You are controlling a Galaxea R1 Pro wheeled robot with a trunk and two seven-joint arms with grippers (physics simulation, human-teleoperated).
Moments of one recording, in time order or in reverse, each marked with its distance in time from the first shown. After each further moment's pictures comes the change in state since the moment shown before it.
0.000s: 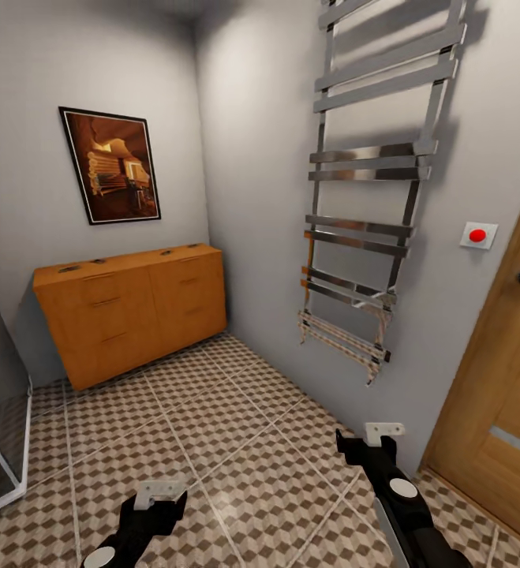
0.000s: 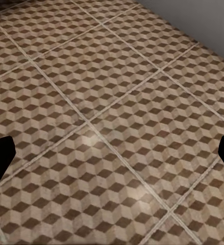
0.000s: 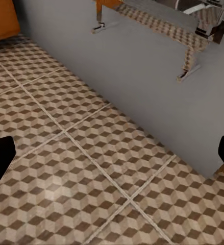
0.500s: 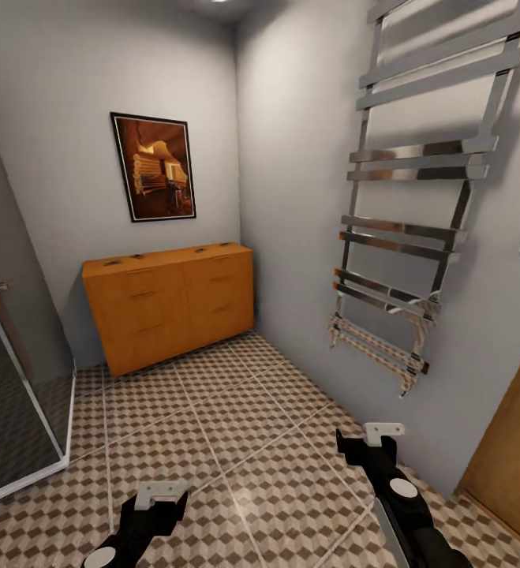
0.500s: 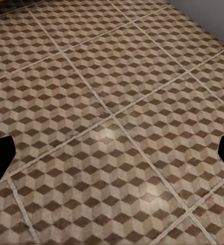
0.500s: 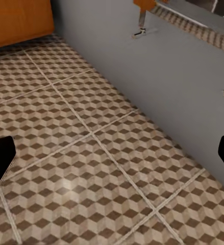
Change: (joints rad) left arm 0.000 0.000 -0.002 0.002 0.000 0.000 0.000; right arm 0.000 0.000 -0.001 0.000 0.000 0.000 0.000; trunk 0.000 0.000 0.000
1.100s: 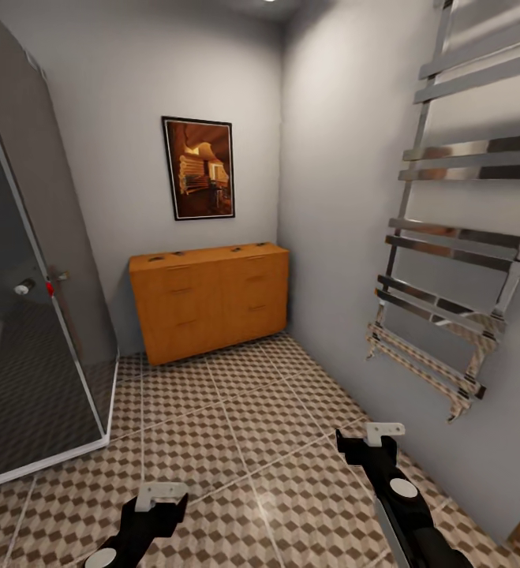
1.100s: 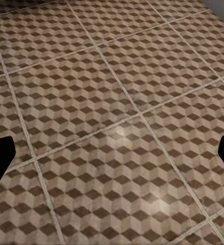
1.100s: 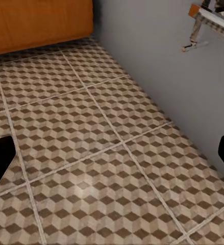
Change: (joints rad) left arm 0.000 0.000 -0.003 0.008 0.001 0.000 0.000; right arm 0.000 0.000 0.000 0.000 0.000 0.000 -0.001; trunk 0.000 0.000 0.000
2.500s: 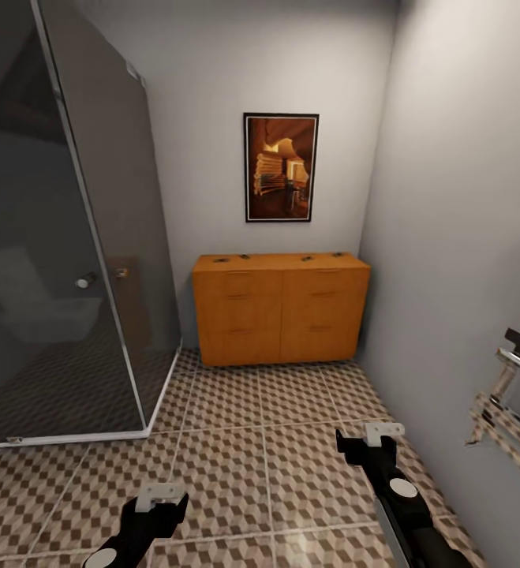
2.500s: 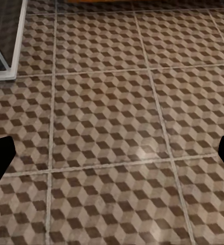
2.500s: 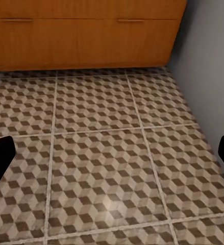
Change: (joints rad) left arm 0.000 0.000 -0.001 0.002 0.000 0.000 0.000; right arm 0.000 0.000 0.001 0.000 0.000 0.000 0.000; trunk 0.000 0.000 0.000
